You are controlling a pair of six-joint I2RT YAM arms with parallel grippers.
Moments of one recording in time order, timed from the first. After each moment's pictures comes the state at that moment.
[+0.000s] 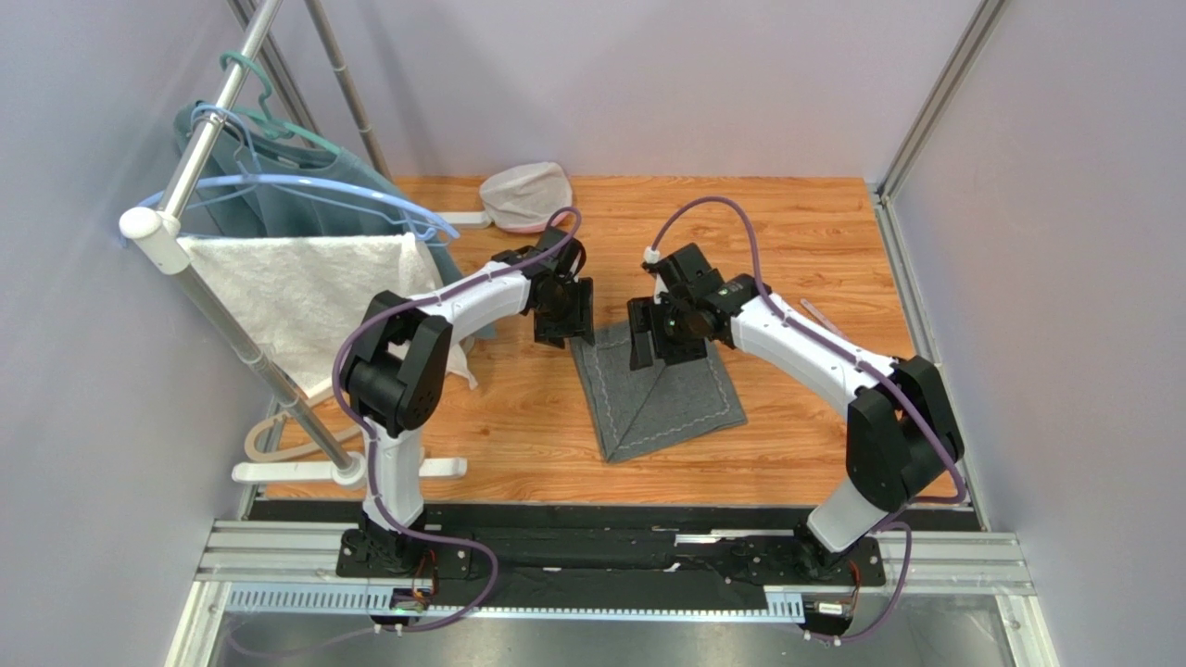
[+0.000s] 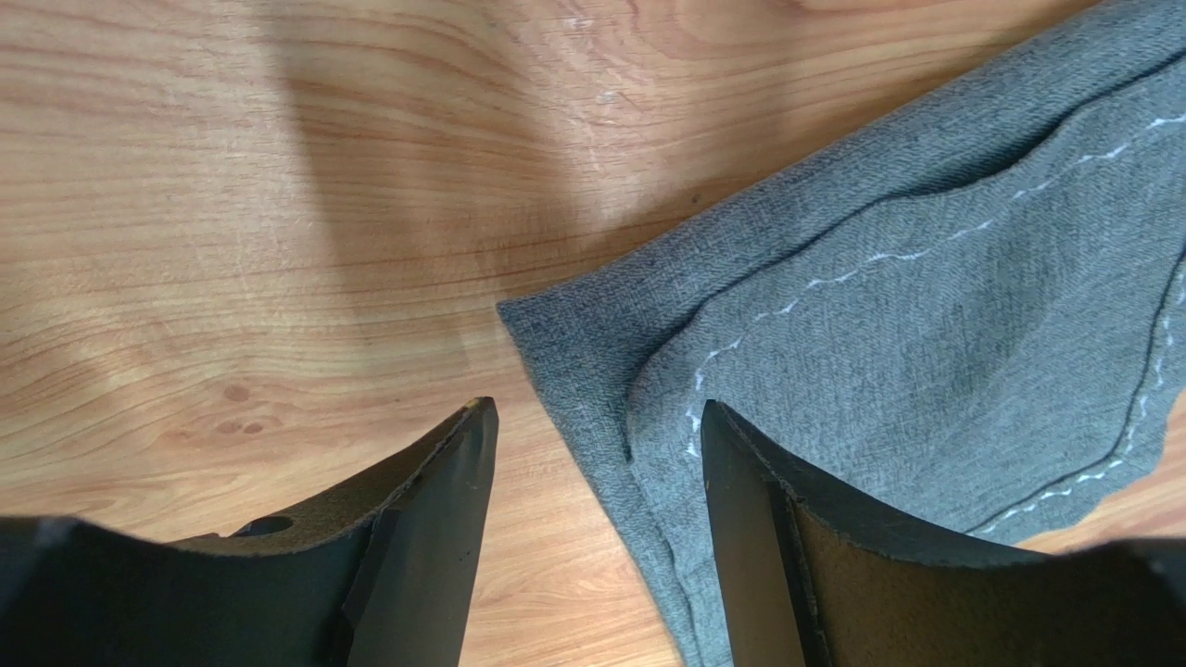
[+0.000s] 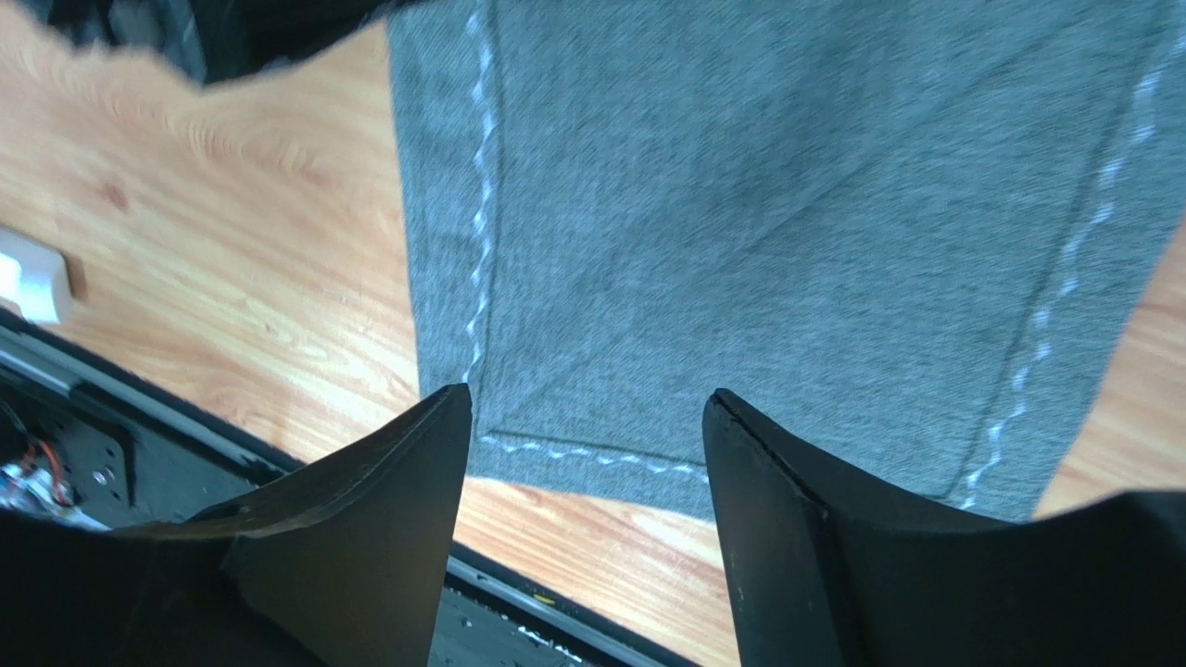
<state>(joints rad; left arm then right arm) -0.53 1.97 1.44 -0.58 0.11 -0.55 0.59 1.61 1.23 -0.66 -0.15 0.38</state>
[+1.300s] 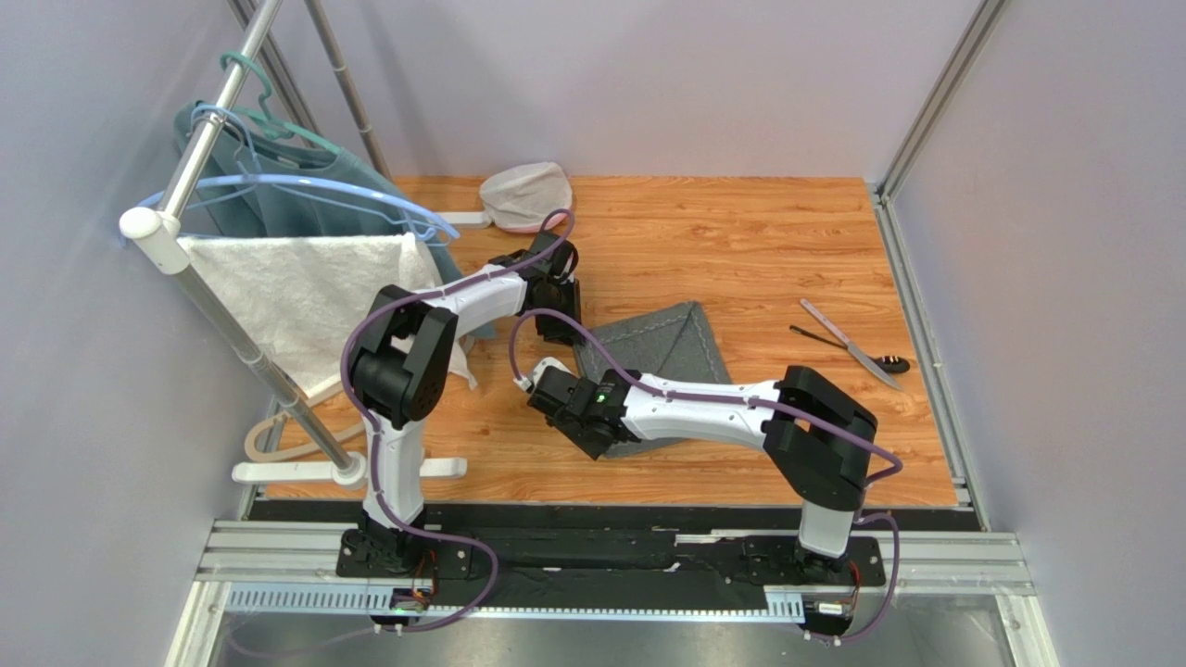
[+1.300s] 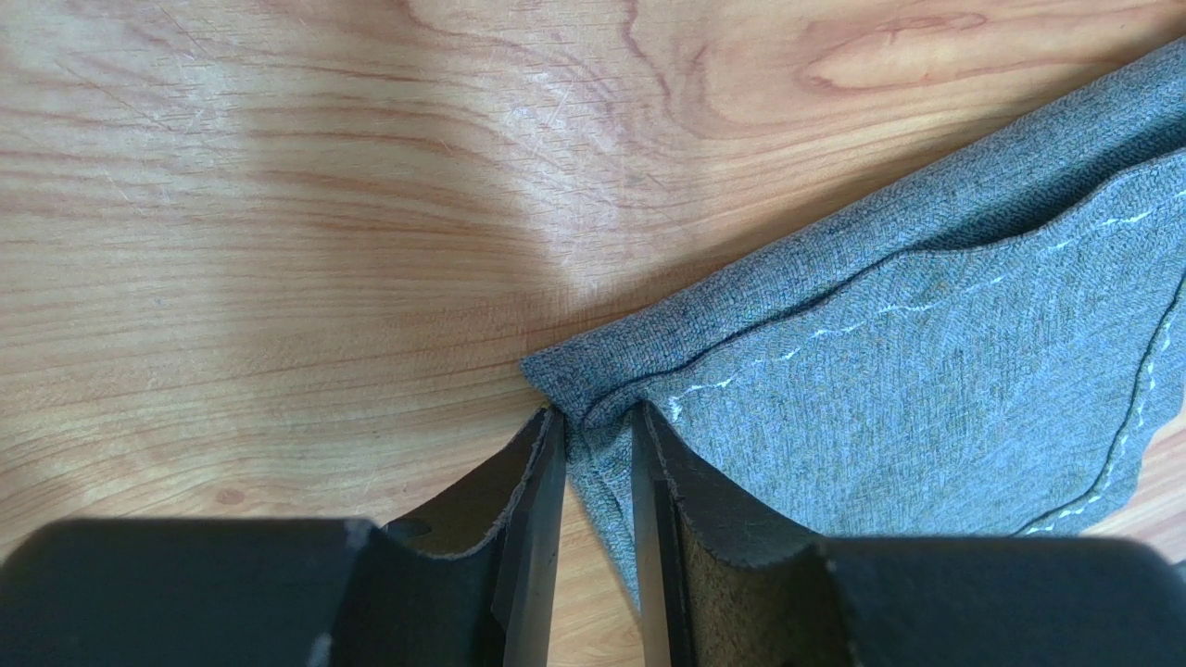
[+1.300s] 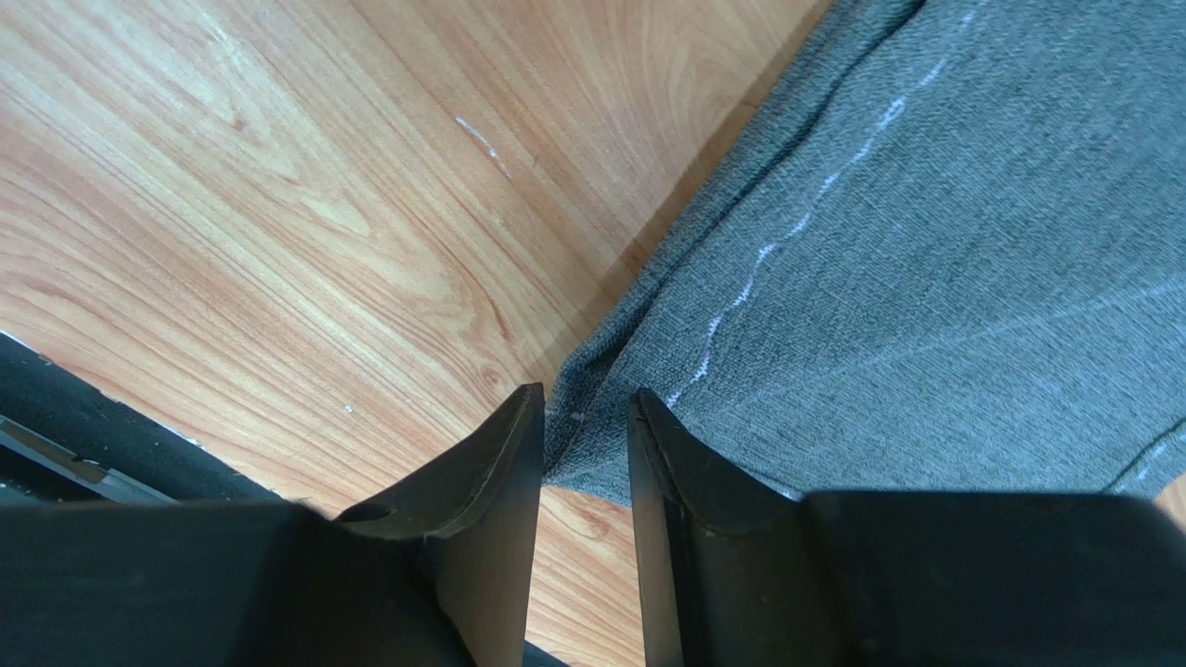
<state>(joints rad) -0.49 2.02 1.40 -0.48 0.17 -0.56 1.16 1.82 1.25 -0.64 0.28 0.21</state>
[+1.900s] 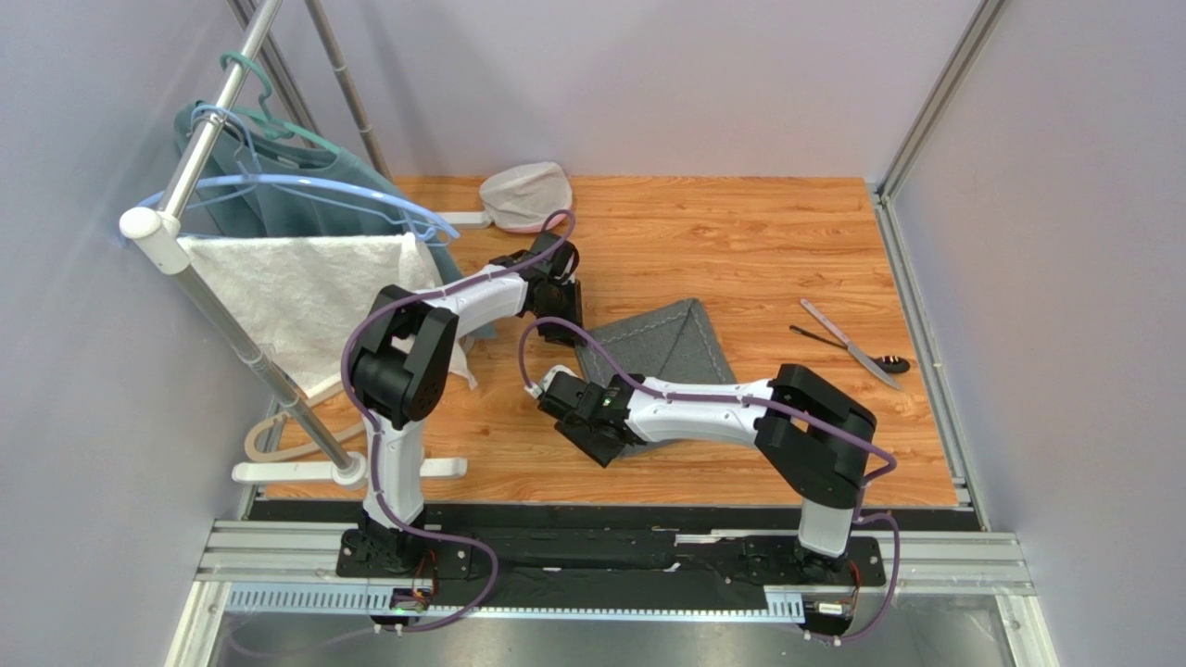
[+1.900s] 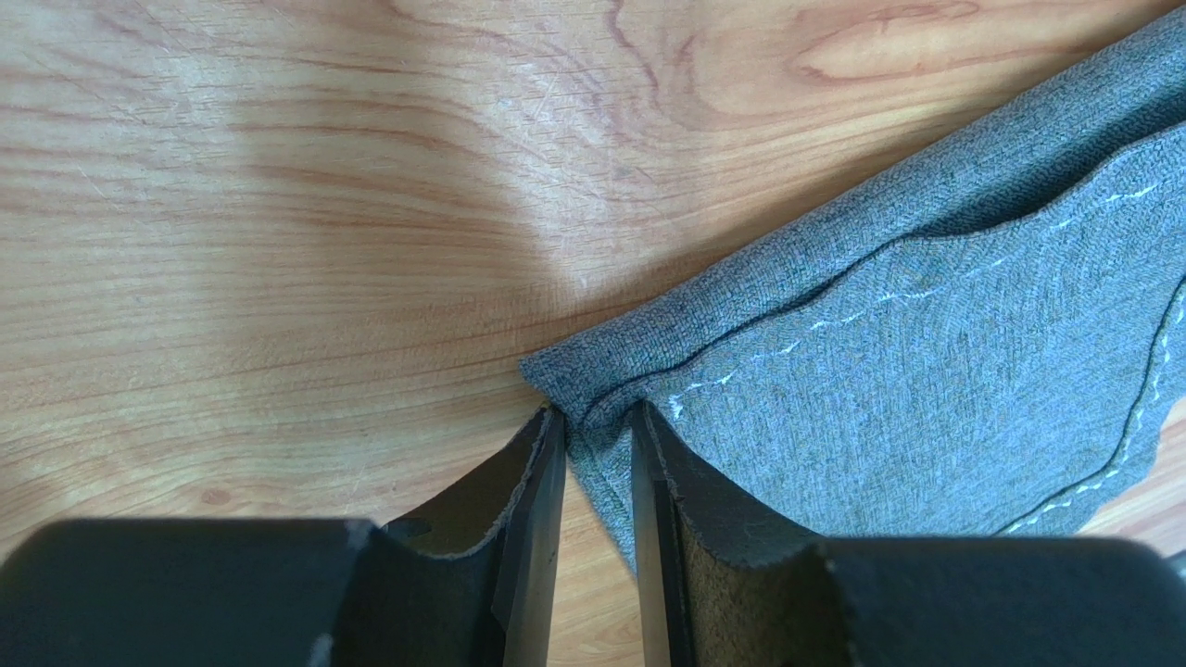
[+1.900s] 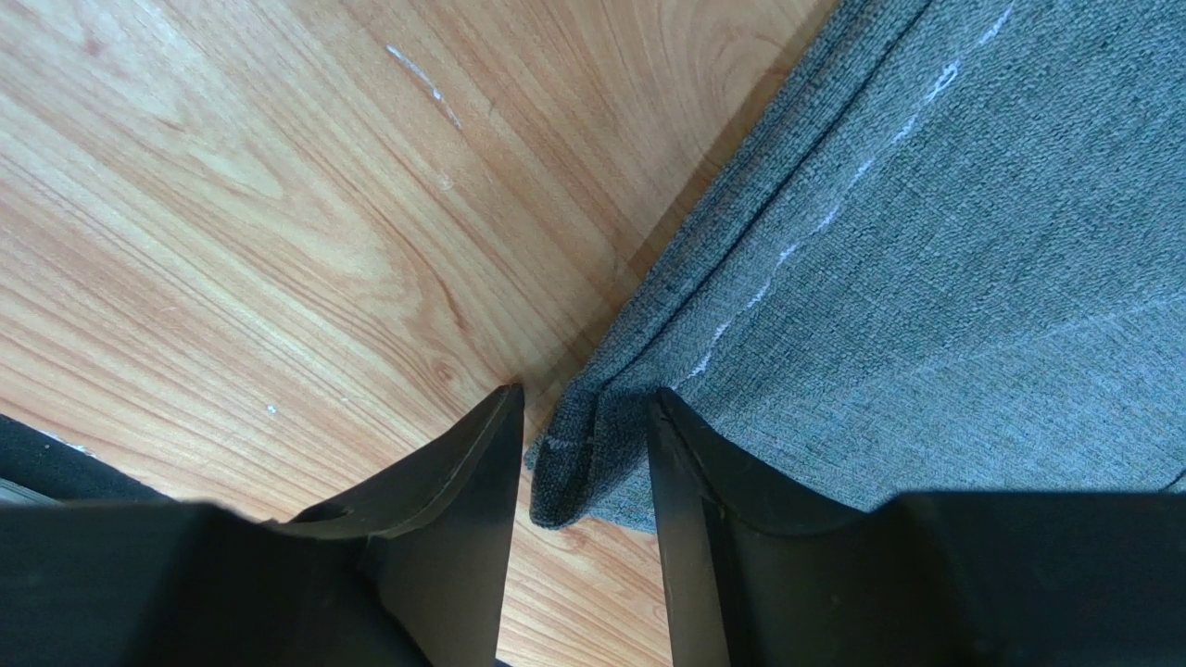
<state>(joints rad) -0.49 2.02 1.40 -0.48 0.17 -0.56 1.14 1.83 1.17 -0.60 0.26 0.18</state>
